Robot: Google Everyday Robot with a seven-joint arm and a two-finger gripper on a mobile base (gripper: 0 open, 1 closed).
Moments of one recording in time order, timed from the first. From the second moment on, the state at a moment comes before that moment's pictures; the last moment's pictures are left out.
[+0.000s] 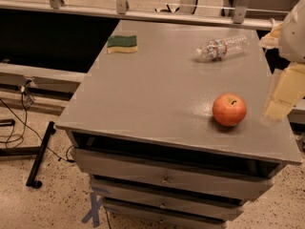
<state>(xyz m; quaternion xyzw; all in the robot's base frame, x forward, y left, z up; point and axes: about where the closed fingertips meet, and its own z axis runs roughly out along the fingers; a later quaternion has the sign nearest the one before) 0.438 -0.217 0.976 -0.60 0.78 -0.03 0.16</state>
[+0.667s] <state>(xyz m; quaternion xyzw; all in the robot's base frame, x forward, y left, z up) 0.445 -0.216 0.979 -0.60 0.78 -0.04 0.18</state>
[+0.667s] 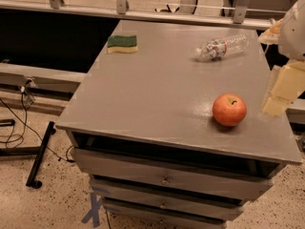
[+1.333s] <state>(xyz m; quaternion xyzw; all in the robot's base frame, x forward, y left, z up) 0.545 -0.212 0.969 -0.57 0.77 -0.03 0.26</state>
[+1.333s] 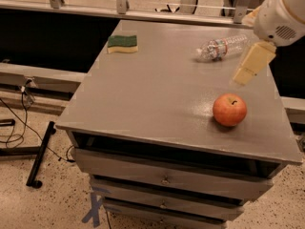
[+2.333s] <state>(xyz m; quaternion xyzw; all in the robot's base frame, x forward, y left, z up) 0.688 -0.225 0.971 -0.53 0.75 -0.02 0.38</state>
